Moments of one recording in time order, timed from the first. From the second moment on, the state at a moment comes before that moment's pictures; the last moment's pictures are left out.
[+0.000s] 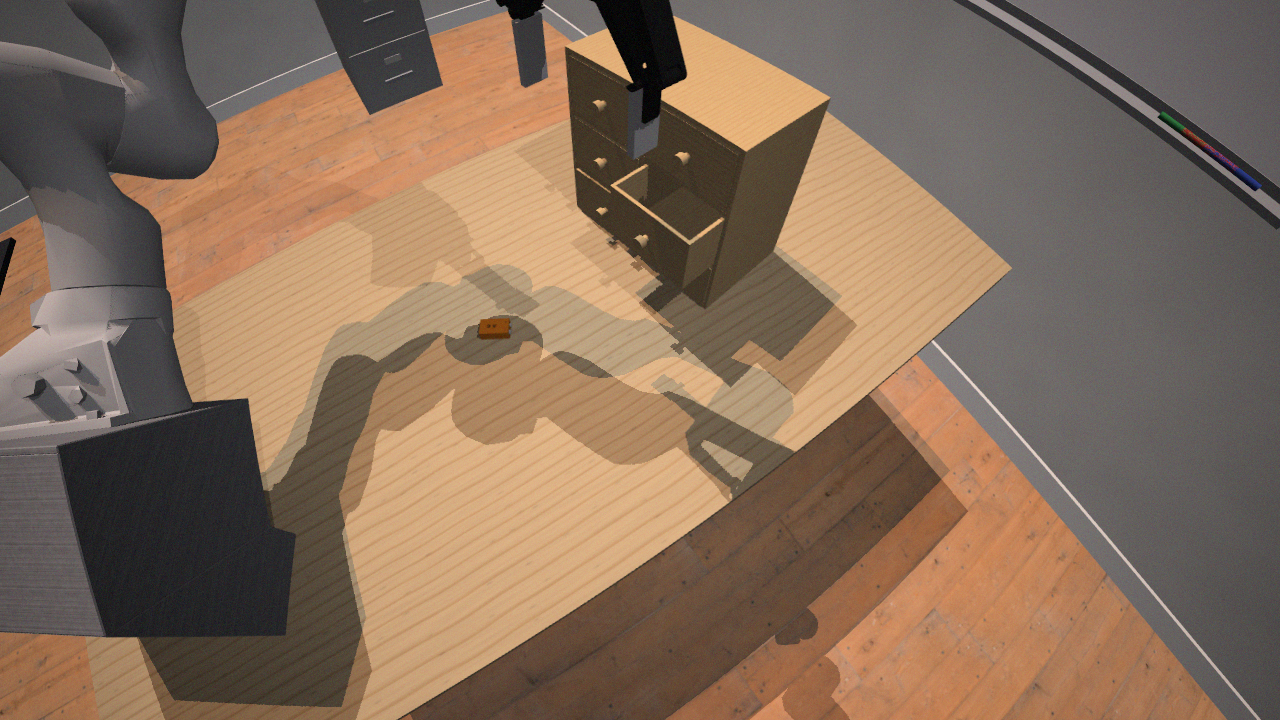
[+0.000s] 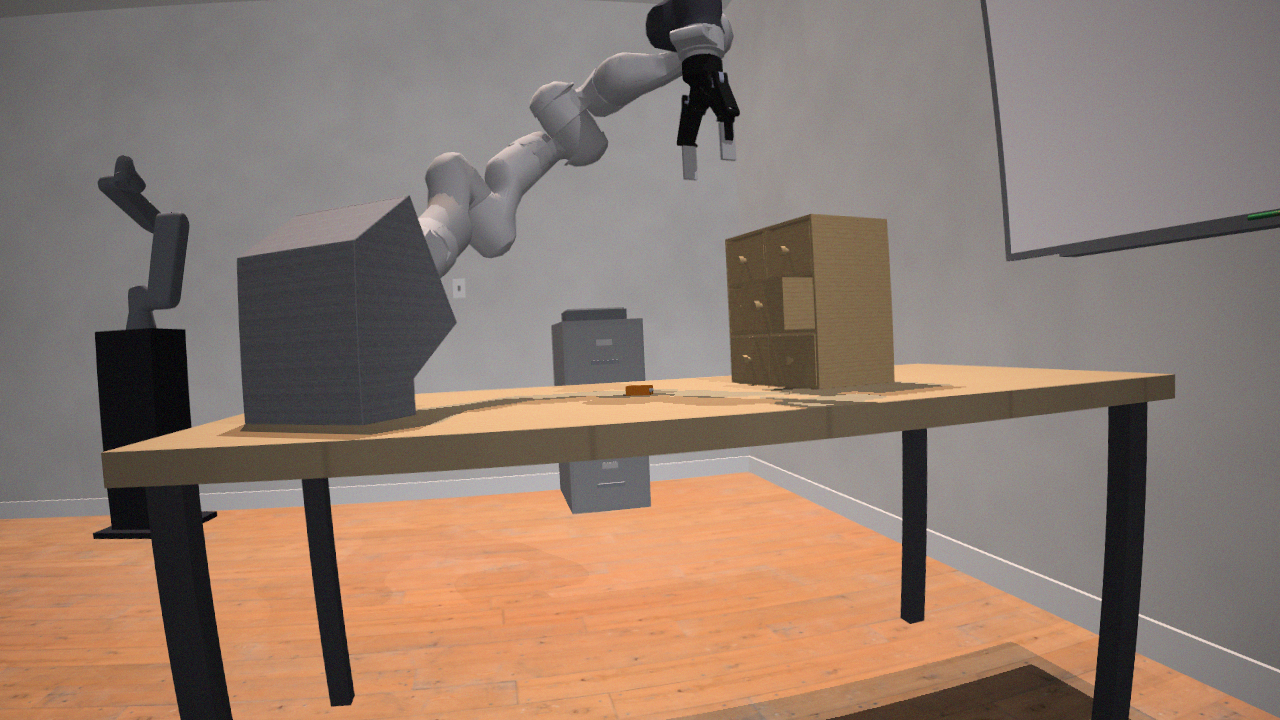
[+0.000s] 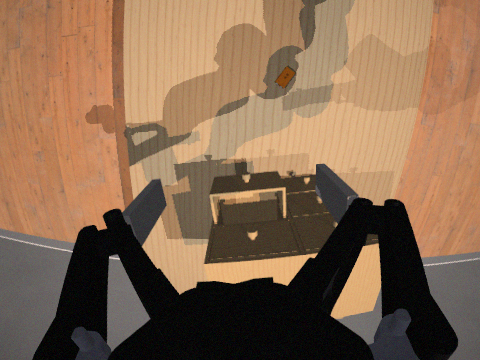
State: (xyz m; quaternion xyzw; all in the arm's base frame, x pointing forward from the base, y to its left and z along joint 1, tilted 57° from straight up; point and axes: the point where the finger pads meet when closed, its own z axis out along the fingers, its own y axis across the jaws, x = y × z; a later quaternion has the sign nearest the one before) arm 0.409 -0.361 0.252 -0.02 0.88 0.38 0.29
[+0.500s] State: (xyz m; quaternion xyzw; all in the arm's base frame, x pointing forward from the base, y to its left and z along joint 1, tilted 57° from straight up) arm 0.397 -0.336 0.231 -0.01 0.87 0.39 0.28
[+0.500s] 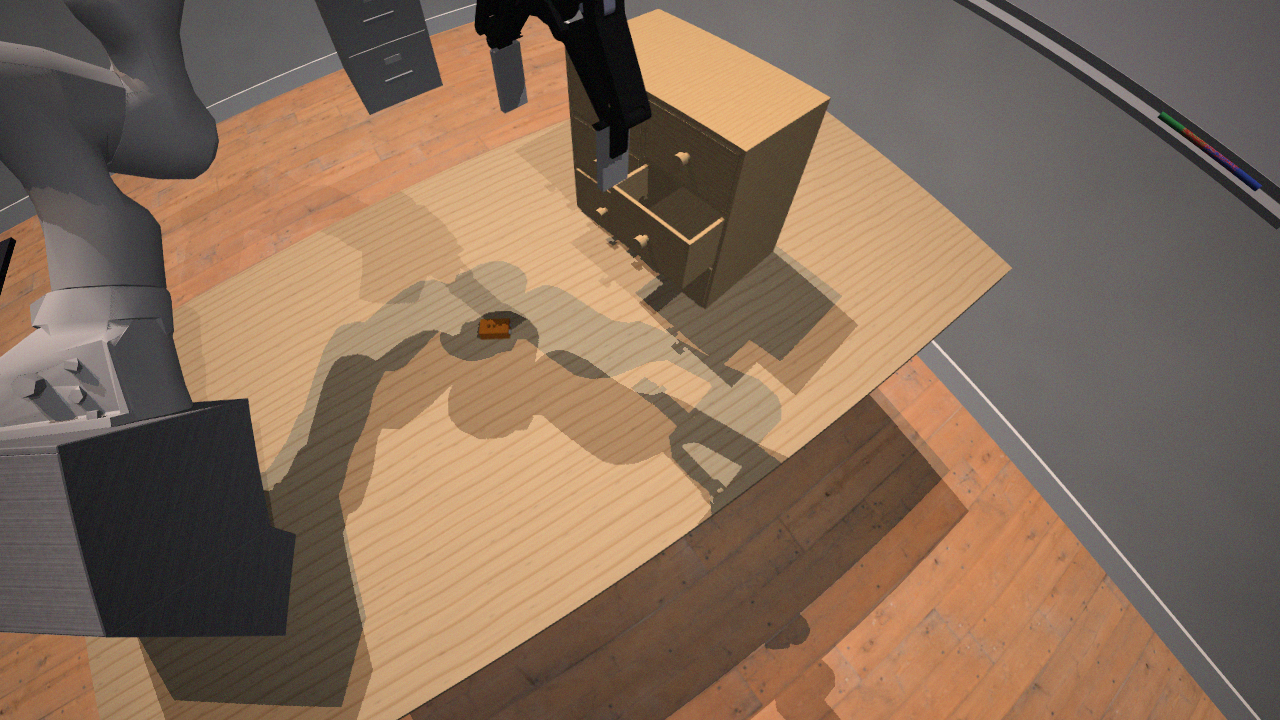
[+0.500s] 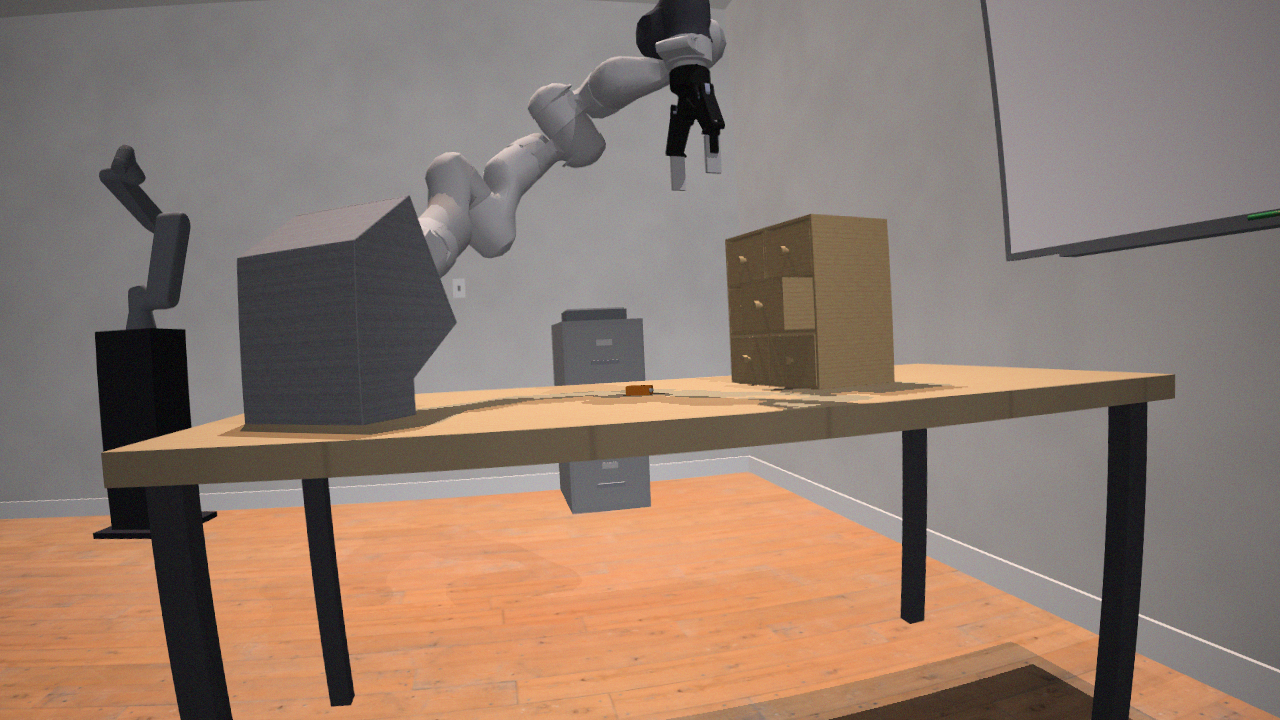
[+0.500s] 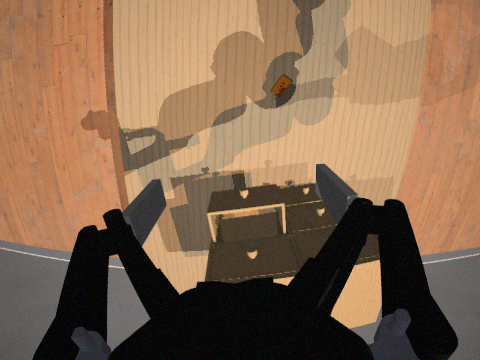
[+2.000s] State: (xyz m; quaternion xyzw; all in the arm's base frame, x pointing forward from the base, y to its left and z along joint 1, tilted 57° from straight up) arm 0.356 -0.234 0.104 0.03 0.85 0.39 0.35
